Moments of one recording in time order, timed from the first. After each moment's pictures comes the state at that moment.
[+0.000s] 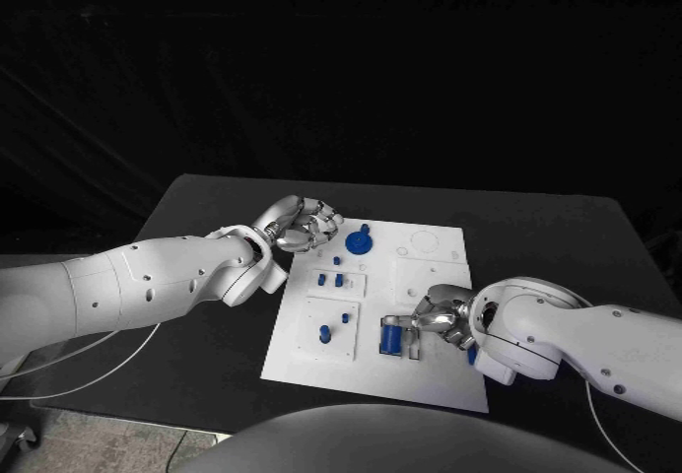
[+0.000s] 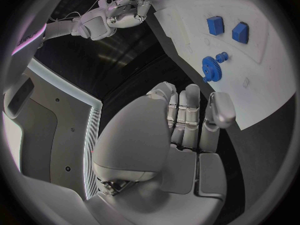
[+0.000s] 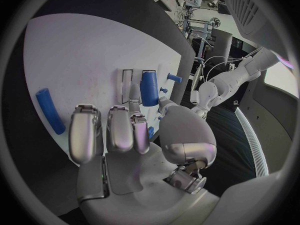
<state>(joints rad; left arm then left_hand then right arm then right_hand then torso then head) 1.11 -0.78 -0.21 1.35 -0.54 -0.39 0.42 1.57 -0.06 0.20 0.27 0.68 0.72 0.15 0.41 0.39 0.64 0.12 0.74 0.45 0.95 0.06 1.19 0.54 0.08 1.24 0.17 1.25 1.31 1.05 -0.81 -0.12 1.75 -0.96 -0.07 -0.61 0.83 -0.02 0.12 0.28 0.08 1.06 0.01 0.22 0.89 1.47 -0.06 1.57 1.31 1.46 -0.12 1.35 1.13 0.05 1.46 -0.01 1.36 1.31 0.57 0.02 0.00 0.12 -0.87</state>
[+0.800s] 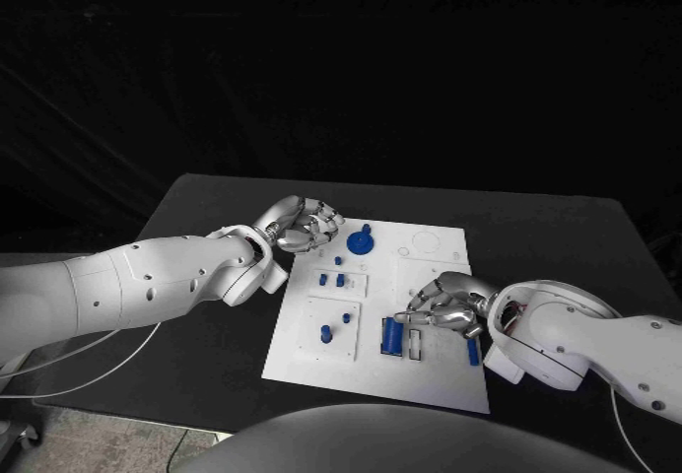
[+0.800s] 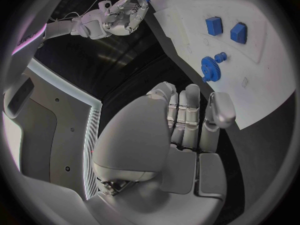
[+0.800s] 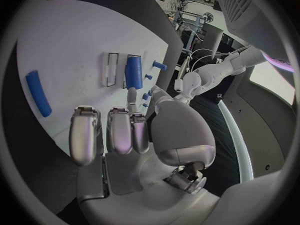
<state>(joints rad) 1.11 -0.79 -0.21 1.35 -0.54 -0.39 0.41 1.57 -0.06 0.20 0.27 0.68 0.72 0.16 0.41 0.39 0.64 0.13 0.74 0.45 0.95 0.06 1.19 0.54 0.08 1.24 0.17 1.25 1.31 1.05 -0.90 -0.12 1.81 -0.98 -0.19 -0.40 1.07 -0.04 0.09 0.14 0.24 0.90 0.05 0.24 0.95 1.47 -0.04 1.57 1.31 1.47 -0.11 1.39 1.20 0.05 1.47 0.00 1.40 1.31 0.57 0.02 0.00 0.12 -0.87</state>
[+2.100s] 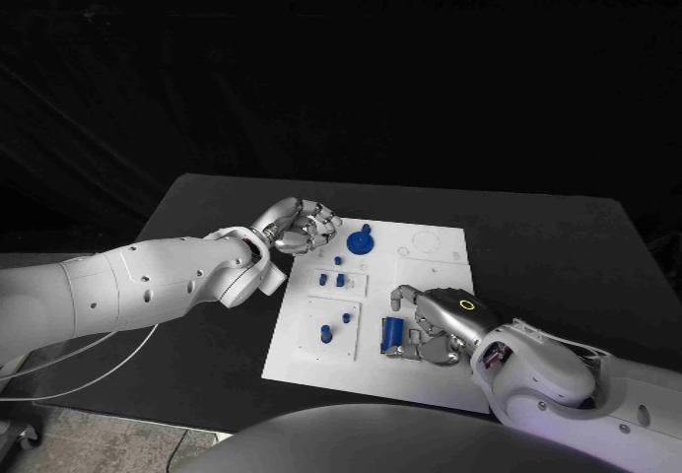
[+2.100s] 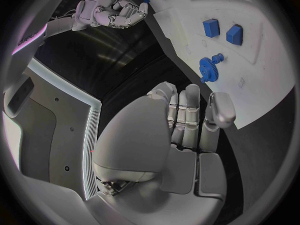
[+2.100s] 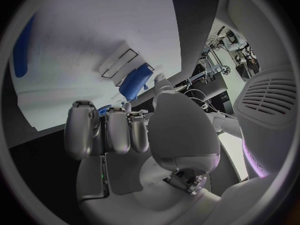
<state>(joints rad) 1.11 -0.79 -0.21 1.35 -0.54 -0.38 0.42 1.58 -0.06 0.20 0.27 0.68 0.72 0.16 0.41 0.39 0.64 0.13 0.74 0.45 0.95 0.06 1.19 0.54 0.08 1.24 0.17 1.25 1.31 0.89 -0.88 -0.12 1.85 -1.78 -0.39 -0.36 1.22 -0.17 -0.01 0.29 0.10 0.34 0.09 0.70 1.12 1.46 0.00 1.54 1.31 1.47 -0.07 1.38 1.18 0.05 1.46 0.03 1.29 1.31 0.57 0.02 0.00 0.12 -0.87</state>
